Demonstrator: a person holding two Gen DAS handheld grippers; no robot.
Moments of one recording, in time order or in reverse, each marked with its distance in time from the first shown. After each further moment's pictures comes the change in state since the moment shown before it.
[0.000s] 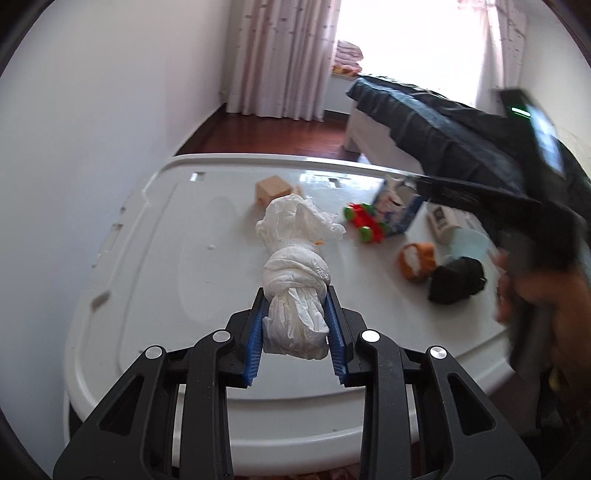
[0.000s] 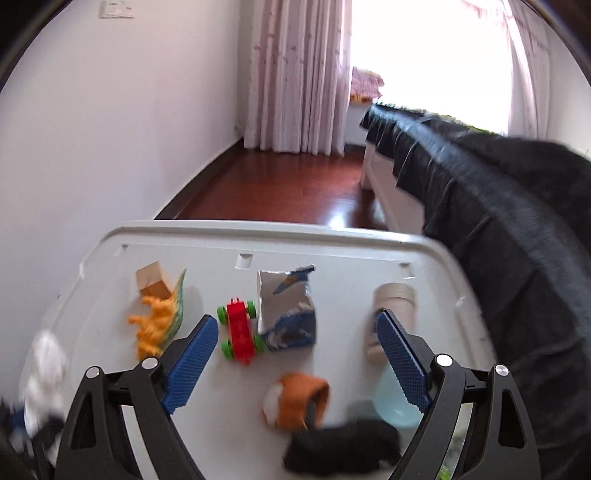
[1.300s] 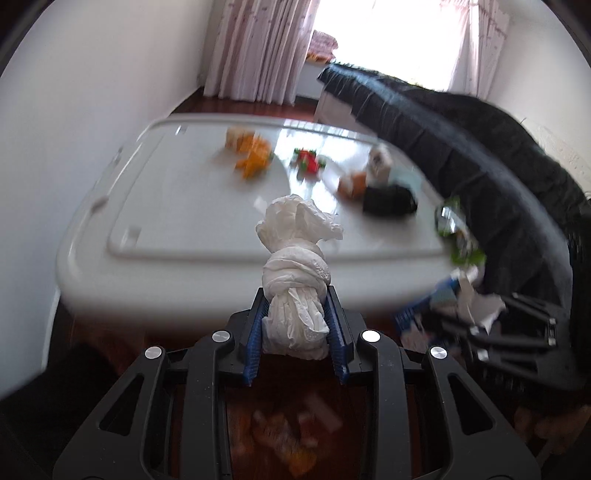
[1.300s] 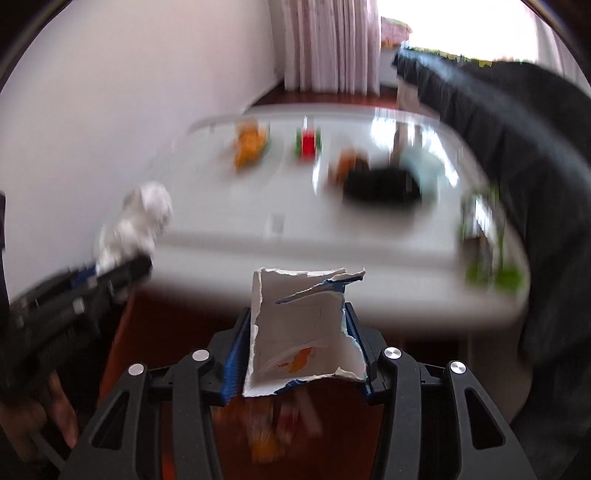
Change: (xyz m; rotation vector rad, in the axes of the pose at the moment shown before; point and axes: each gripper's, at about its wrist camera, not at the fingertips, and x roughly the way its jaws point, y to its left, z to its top) left arm -0.070 -0.016 -0.103 -0.009 0.068 -0.106; right arm -0.159 0.017 -0.198 -0.019 0.240 0.164
